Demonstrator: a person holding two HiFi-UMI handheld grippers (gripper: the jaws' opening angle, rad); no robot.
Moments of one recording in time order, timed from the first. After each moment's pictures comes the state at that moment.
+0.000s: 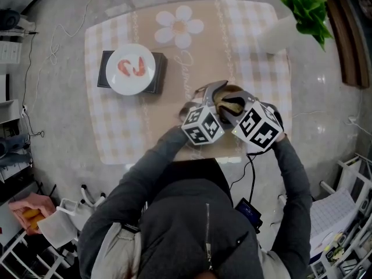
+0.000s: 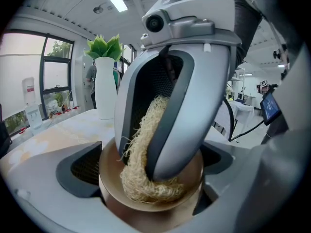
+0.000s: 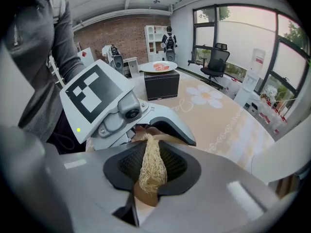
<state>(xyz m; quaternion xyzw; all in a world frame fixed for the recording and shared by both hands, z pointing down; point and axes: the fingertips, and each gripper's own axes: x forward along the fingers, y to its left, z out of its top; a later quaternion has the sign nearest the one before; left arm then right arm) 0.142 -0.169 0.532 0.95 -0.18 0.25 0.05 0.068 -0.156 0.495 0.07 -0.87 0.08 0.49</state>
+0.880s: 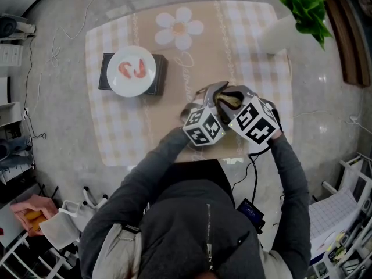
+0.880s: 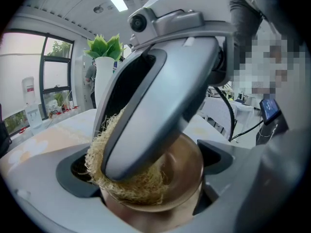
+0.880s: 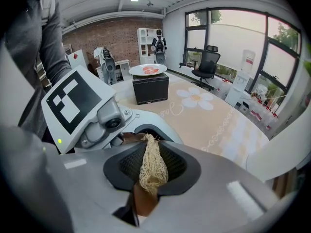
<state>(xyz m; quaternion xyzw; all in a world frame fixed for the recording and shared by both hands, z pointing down) 0.142 -0.169 0.533 0.95 -0.18 0.25 0.05 0.058 -0.179 0.497 0.12 -0.87 0.08 0.47</state>
